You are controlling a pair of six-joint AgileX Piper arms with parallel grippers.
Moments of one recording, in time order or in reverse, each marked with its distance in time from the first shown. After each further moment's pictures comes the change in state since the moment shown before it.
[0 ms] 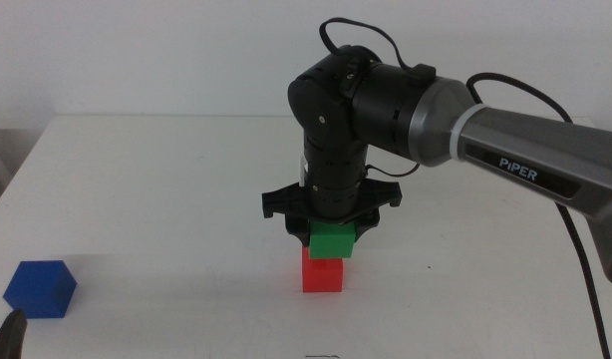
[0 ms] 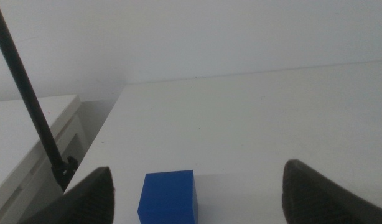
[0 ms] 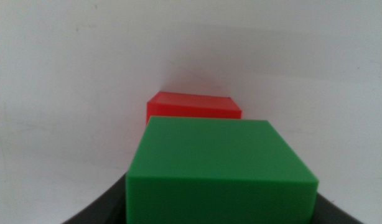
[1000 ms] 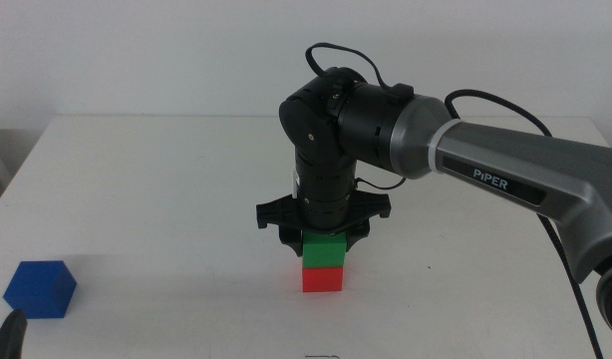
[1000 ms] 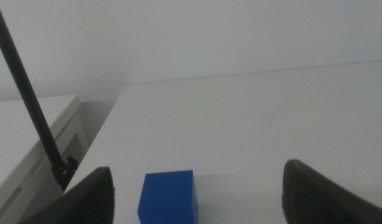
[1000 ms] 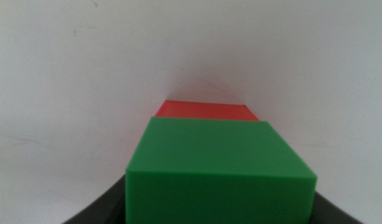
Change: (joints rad) left arm 0.000 0.000 0.000 0.000 0.000 0.000; right arm 0.005 0.054 -0.006 0.009 -0.039 0.007
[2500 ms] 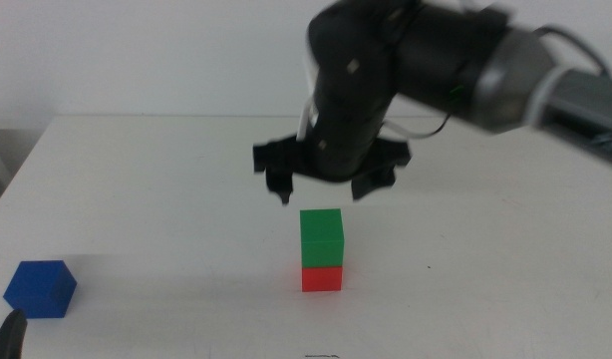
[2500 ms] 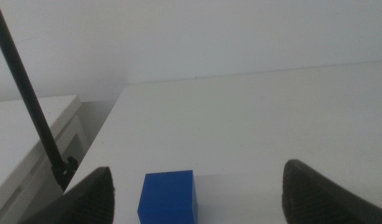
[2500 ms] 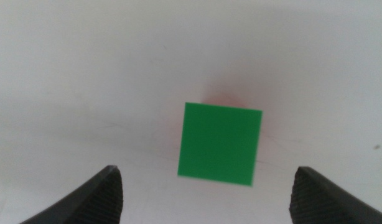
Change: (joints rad) left arm 0.000 0.000 0.000 0.000 0.000 0.000; right arm 0.019 -0.206 -0.003 -0.016 0.017 -0.021
